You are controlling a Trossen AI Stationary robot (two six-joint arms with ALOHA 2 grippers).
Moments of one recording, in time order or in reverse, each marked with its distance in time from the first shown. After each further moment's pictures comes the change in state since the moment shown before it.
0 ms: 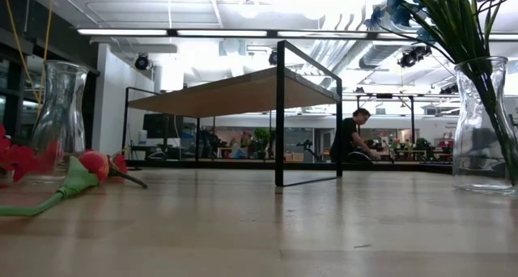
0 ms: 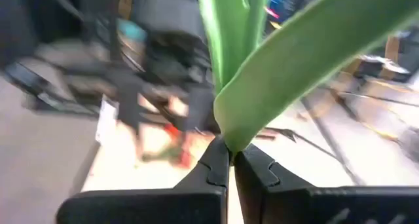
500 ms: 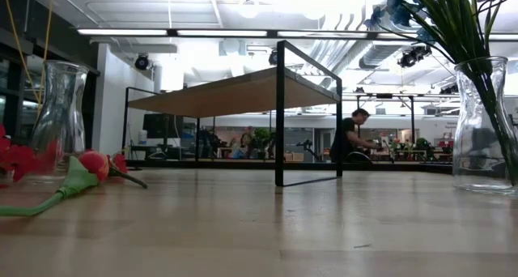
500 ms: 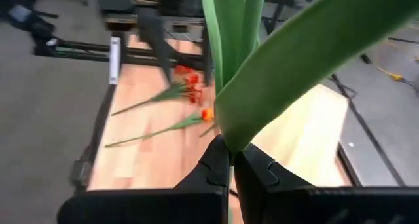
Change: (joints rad) left arm 0.000 0.000 0.000 -0.364 -0.013 -0.267; right arm 0.166 -0.001 0.000 -0.420 0.045 0.423
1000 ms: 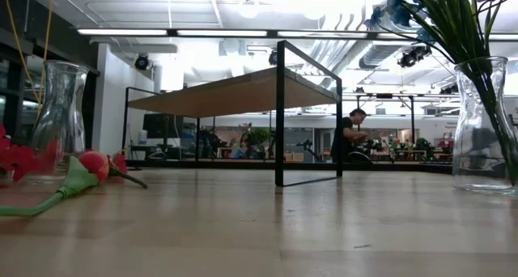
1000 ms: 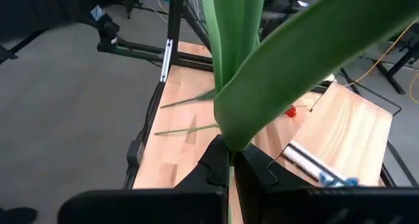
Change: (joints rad) left arm 0.000 0.000 0.000 -0.062 0.012 -0.032; right arm 0.352 0.001 -0.187 -0.003 0.180 0.255
